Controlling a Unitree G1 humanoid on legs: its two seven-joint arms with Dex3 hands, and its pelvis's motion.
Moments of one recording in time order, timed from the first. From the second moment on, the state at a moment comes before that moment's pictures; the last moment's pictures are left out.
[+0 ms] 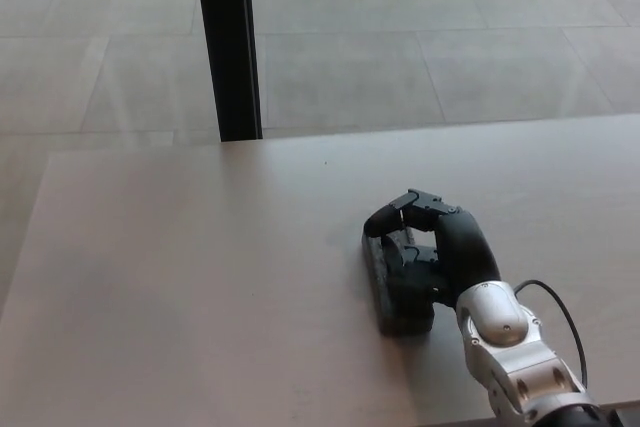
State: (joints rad) left_arm -0.11 0.66 0.61 1.31 -0.26 -0.05 -0.06; right_arm -0.63 -0.02 0.11 0.80 -0.05 -0.08 -0.11
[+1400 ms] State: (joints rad) left_arm -0.11 0.66 0.62 1.31 -0.27 -0.05 -0.06; right_arm -0.54 -0.51 -0.10 1.08 -0.12 -0.29 -0.17
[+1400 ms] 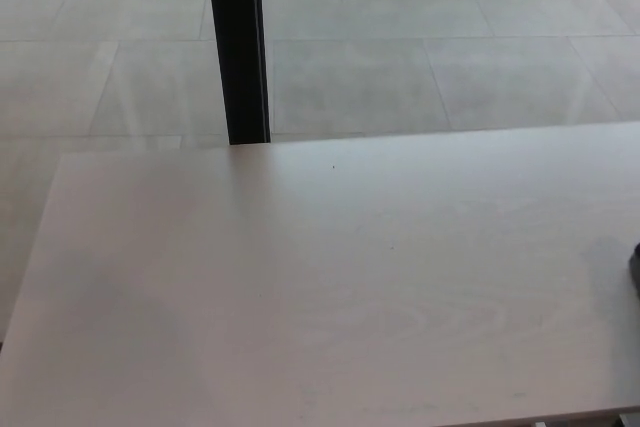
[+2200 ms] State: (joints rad) left_arm -0.13 0.66 0.60 1.31 -0.28 -0.05 -0.04; right_arm -0.60 -0.33 -0.05 1.03 -0.09 -0.28 -0.16
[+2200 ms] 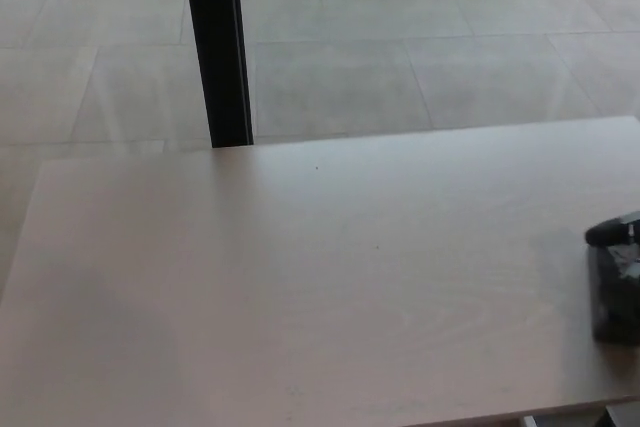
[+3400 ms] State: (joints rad) left_arm -0.16 0.68 0.58 1.31 -0.28 -0.05 -0.03; right_arm -0.44 -0.02 0.36 0.74 -0.20 -0.37 -0.17
